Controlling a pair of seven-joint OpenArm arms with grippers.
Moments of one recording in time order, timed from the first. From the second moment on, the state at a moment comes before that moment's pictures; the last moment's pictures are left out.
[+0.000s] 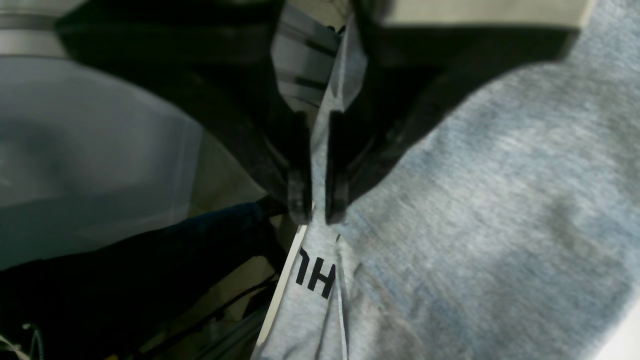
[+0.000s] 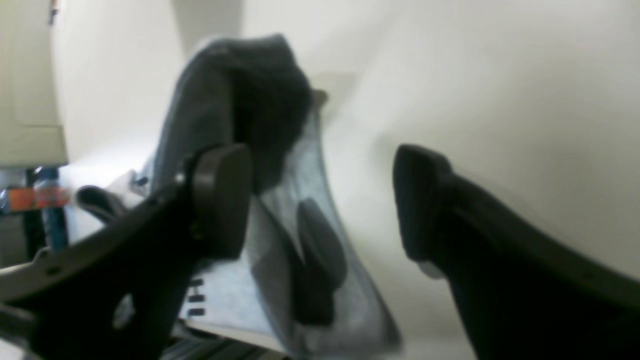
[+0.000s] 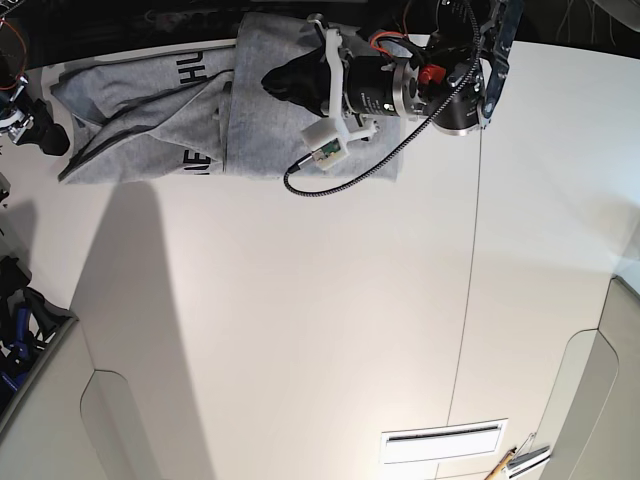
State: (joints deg) left arm 15.6 -9.2 15.5 109.9 -48.1 -35.0 69.2; right arm -14.3 24.7 43.2 68.8 68.7 34.8 -72.2
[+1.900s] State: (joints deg) left arm 27.9 -11.2 -20.9 104.0 -43.5 -34.7 66.4; right arm -9.7 23.9 43.6 85.1 84.0 34.6 -86.1
